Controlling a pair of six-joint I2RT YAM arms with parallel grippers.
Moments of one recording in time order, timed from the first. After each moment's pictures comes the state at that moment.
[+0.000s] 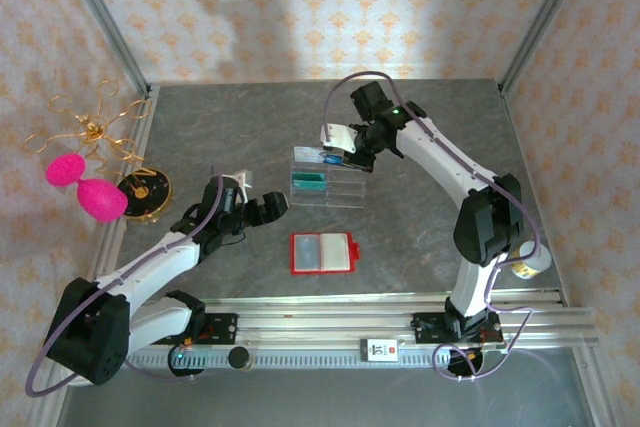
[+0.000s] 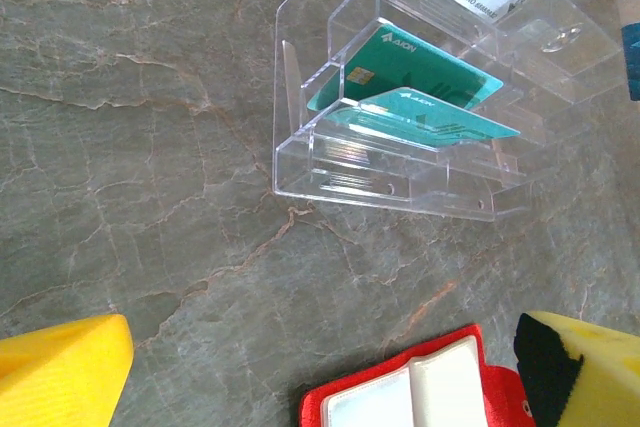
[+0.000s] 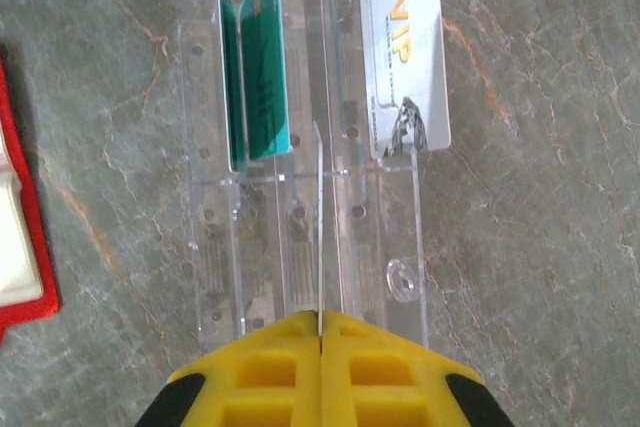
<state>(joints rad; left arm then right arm) -0.34 1.10 0.48 -0.07 0.24 -0.69 0.51 1.82 1.67 -0.96 -0.25 -0.94</state>
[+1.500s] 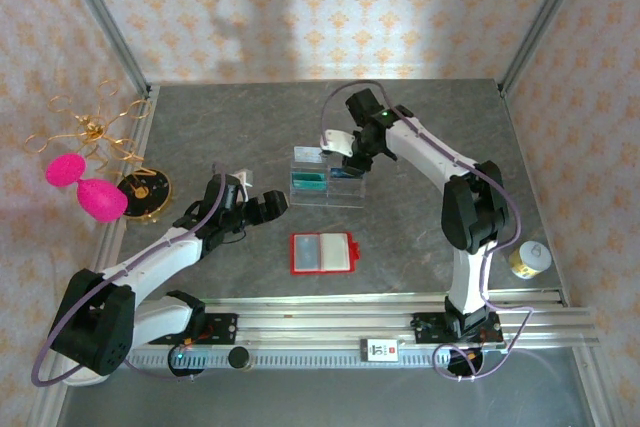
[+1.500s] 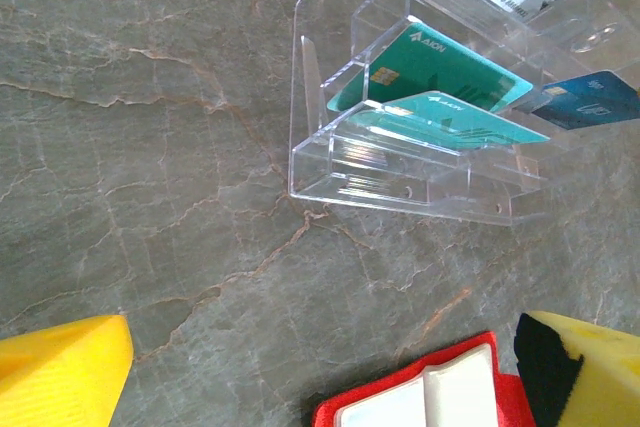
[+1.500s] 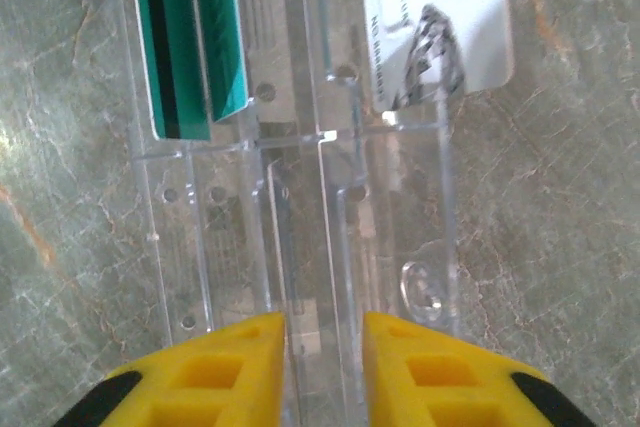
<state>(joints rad) -0.33 1.14 0.49 -0.07 0.24 -0.69 0.49 1.94 1.67 -0.91 -0.21 -0.89</state>
